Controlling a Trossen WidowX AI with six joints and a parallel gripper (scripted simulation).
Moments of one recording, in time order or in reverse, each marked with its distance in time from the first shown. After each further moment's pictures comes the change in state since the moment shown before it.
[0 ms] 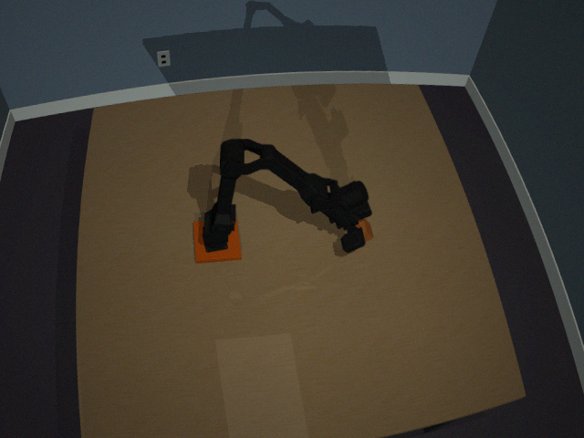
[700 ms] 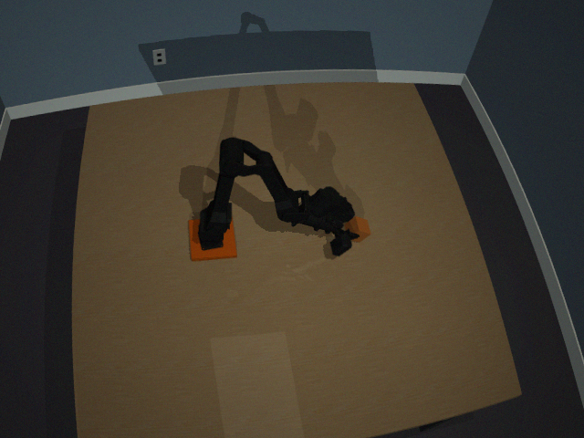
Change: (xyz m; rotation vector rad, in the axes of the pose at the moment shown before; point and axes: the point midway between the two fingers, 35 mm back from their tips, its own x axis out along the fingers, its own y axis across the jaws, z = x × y) arm 0.008 0.001 -0.014 0.001 -0.341 0.000
